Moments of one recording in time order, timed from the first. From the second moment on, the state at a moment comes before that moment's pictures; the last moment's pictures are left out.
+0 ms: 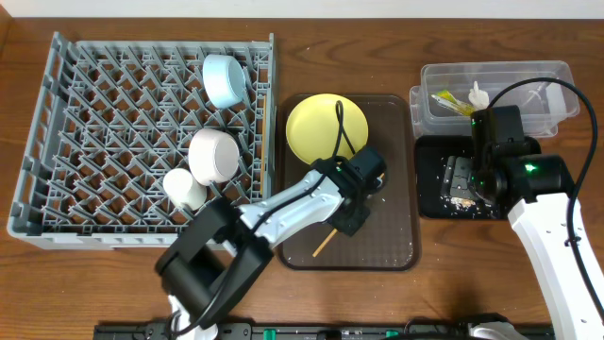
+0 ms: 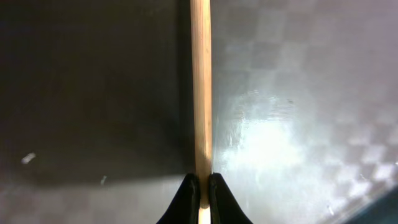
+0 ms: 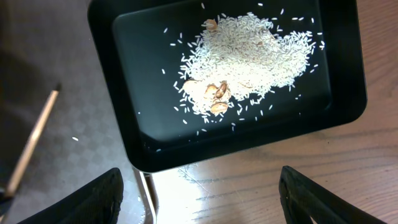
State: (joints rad) left arm -0.83 1.90 1.24 -0.74 0.11 -0.13; right arm 0.12 1.29 1.12 -1.08 0.20 0.33
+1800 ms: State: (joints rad) left arm -0.33 1.66 1.25 -0.68 -0.12 -0.11; right arm 0.12 1.29 1.12 -1.08 0.20 0.33
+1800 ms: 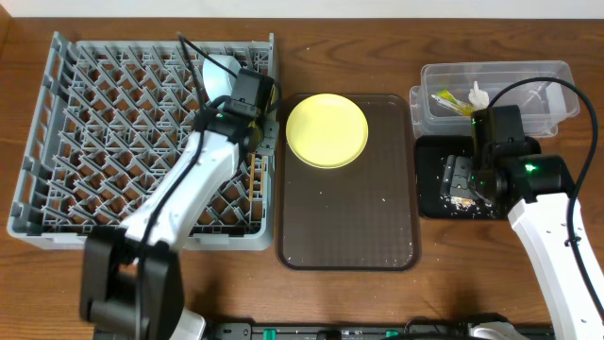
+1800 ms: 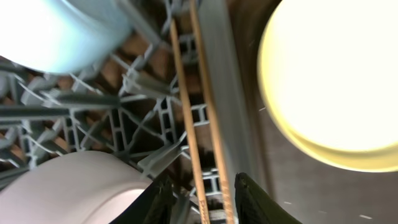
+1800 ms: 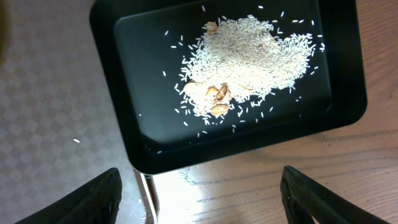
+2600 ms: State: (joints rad) left arm -0.61 1.82 1.26 -0.50 0.13 -0.01; right arm 0.12 1.29 1.12 -1.07 0.20 0.33
